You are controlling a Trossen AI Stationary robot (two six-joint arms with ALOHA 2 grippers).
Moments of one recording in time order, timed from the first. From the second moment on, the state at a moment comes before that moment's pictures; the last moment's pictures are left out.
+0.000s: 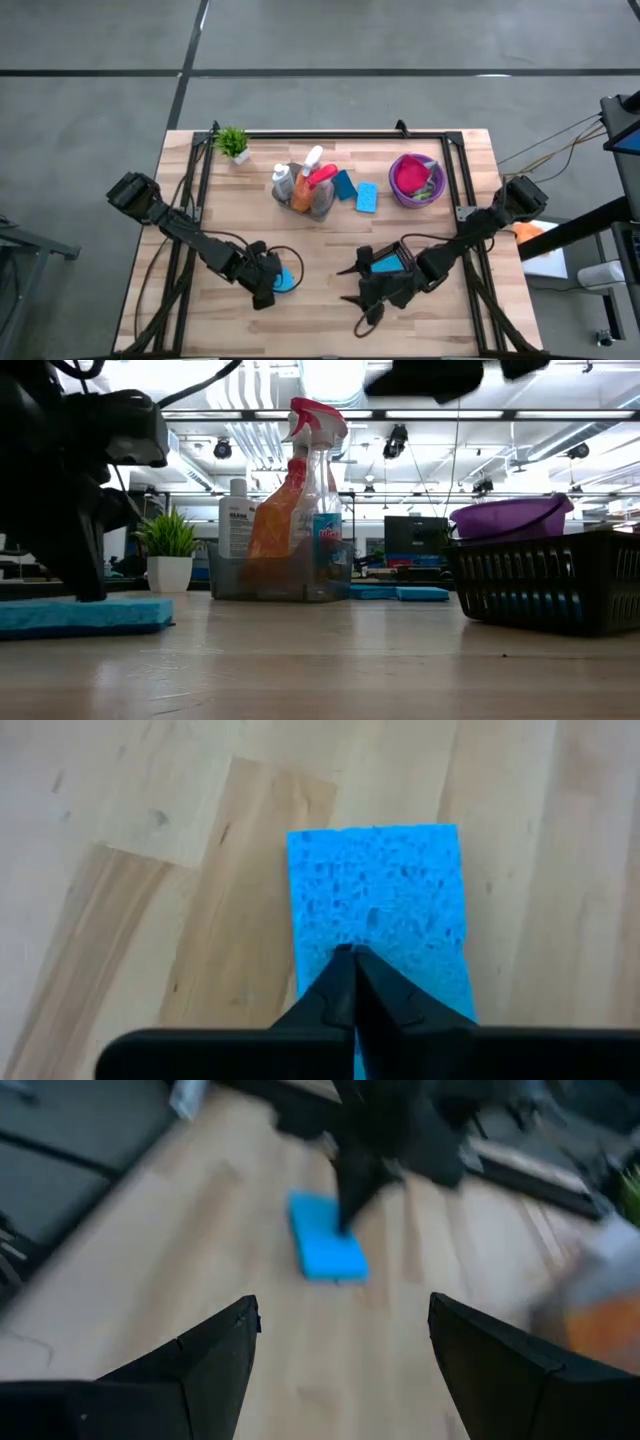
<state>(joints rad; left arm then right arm) -0.57 1.61 0.78 -0.36 -0.21 -0.79 0.60 1.66 0.94 0.21 0.53 0.02</state>
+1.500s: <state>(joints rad) -0.58 1.64 0.94 -0.44 -0.08 -0.24 0.62 1.63 0.68 0.73 0.38 -0.06</state>
